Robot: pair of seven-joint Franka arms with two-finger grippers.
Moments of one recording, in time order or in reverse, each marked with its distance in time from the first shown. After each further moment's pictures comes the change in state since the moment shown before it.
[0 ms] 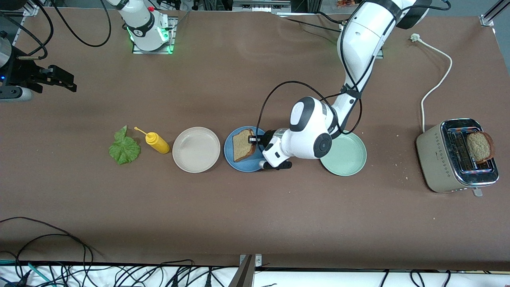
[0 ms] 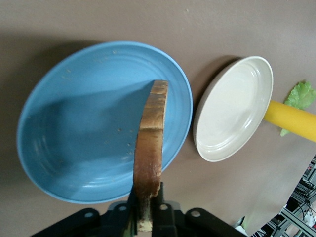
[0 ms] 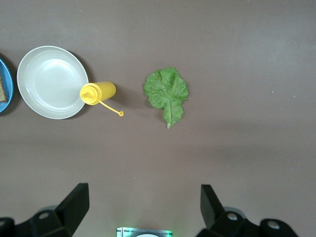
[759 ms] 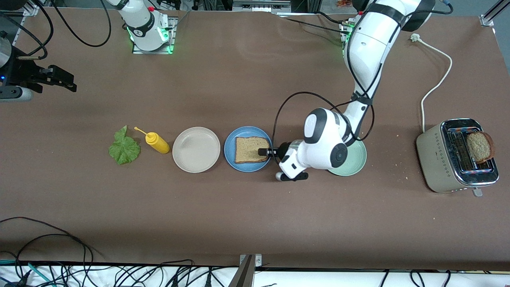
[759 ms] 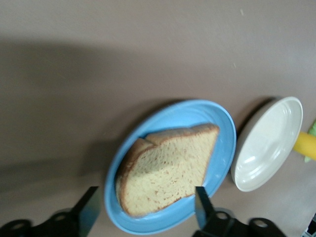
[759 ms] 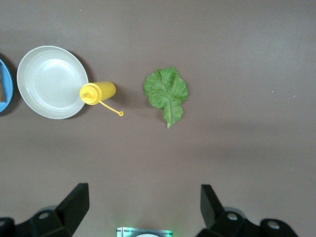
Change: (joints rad) left arm 0.019 0.026 0.095 -0.001 0.000 0.003 0.071; right arm 0.000 0.000 0.000 0.000 0.000 0.000 0.000
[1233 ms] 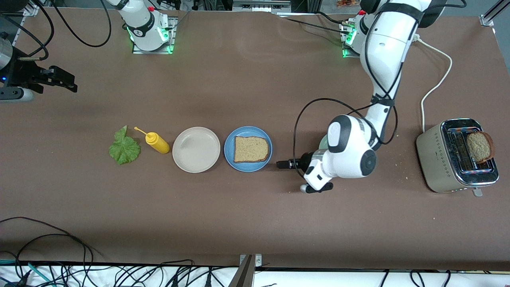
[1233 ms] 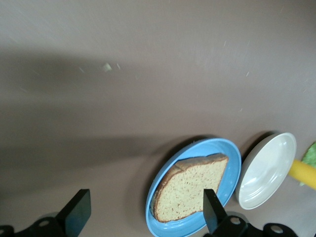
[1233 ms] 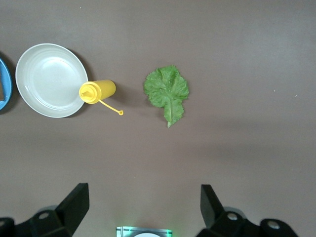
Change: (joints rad) left arm 0.060 -0.042 0.070 0.003 0.007 -0.035 0.010; right arm 0.001 0.009 0.001 -0.001 0.000 -0.001 -0.003
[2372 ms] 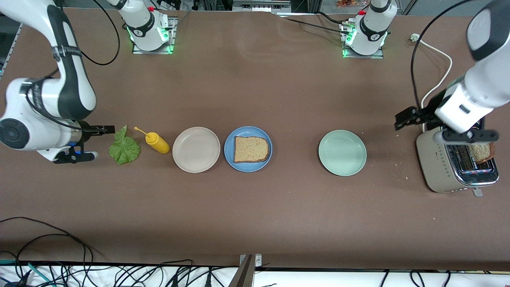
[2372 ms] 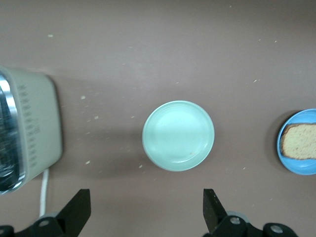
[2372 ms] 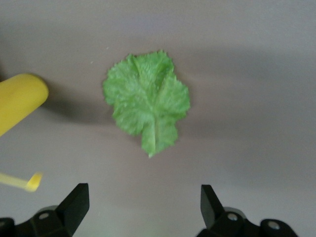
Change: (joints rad) left arm 0.249 -0.680 0.009 -0.196 0.682 -0.411 0.010; right arm -0.014 0.435 -0.006 -0.067 -0.069 0.254 -0.042
